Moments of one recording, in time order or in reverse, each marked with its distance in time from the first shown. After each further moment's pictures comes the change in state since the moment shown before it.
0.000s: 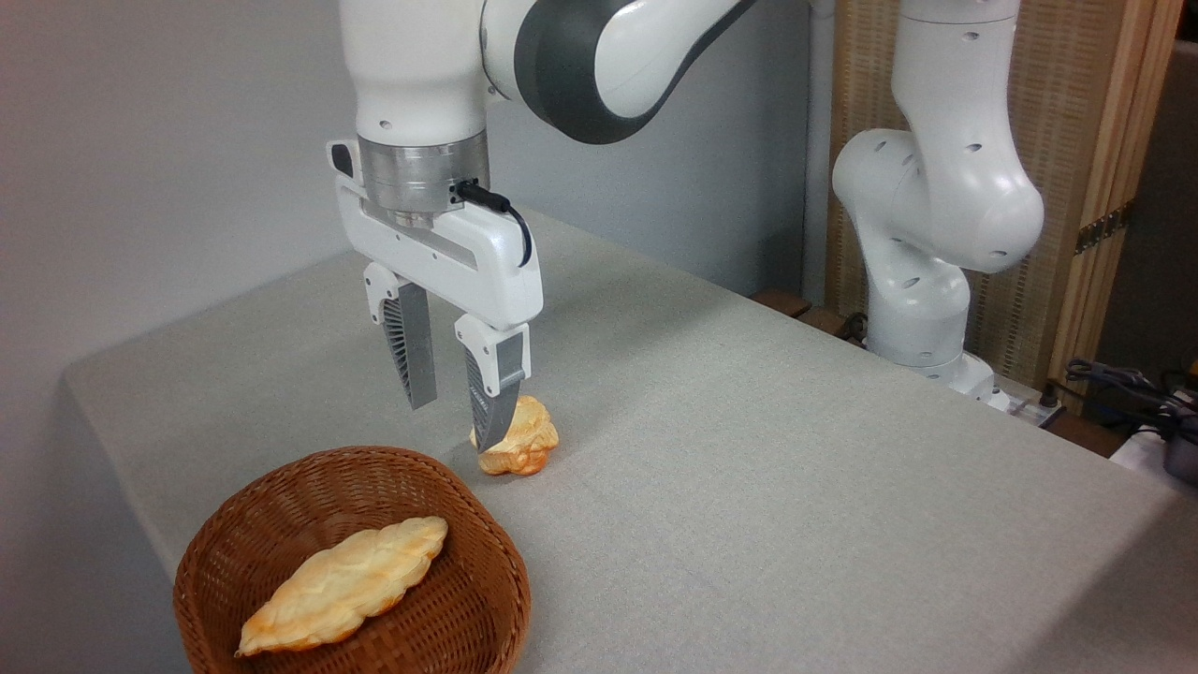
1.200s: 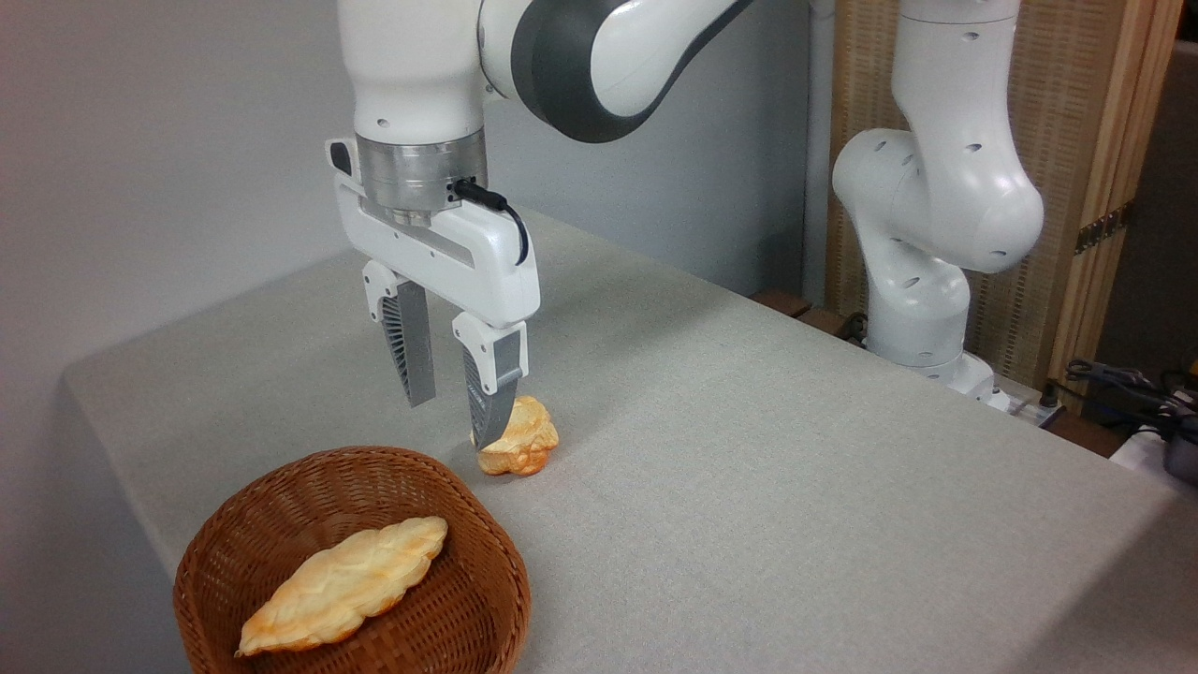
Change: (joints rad) arm -0.003 0.000 -0.002 0.000 0.000 -0.001 0.000
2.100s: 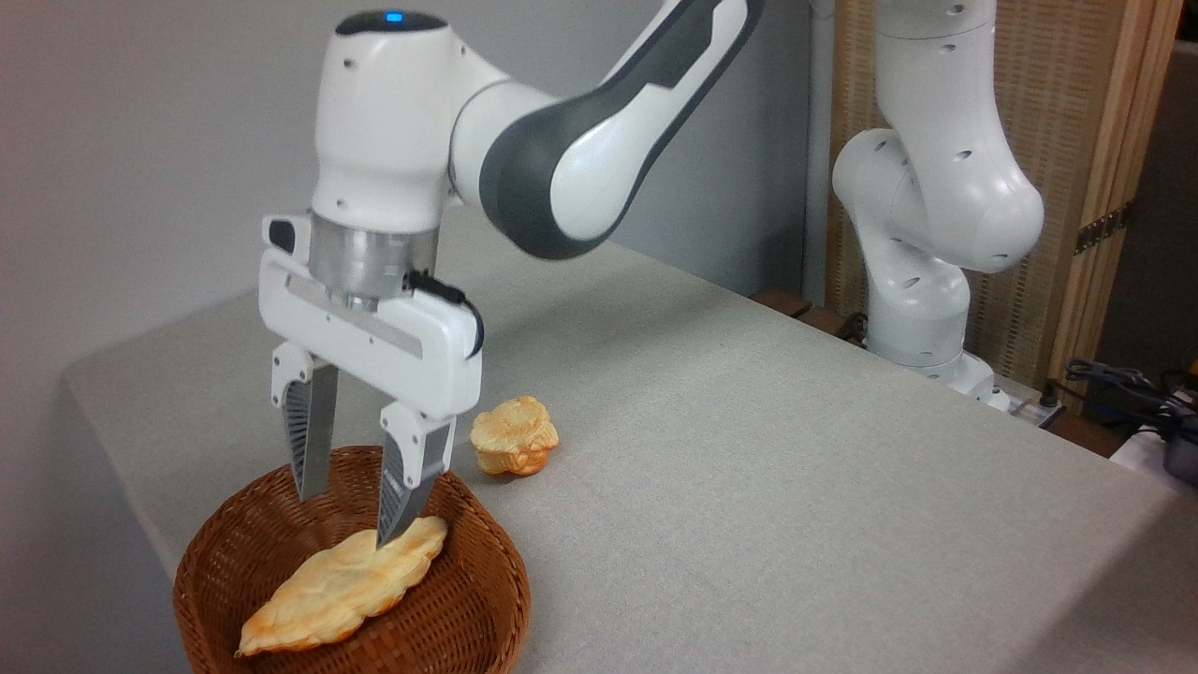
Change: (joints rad) arm 0.001 0.168 0.002 -0.001 0.000 0.409 -0.170
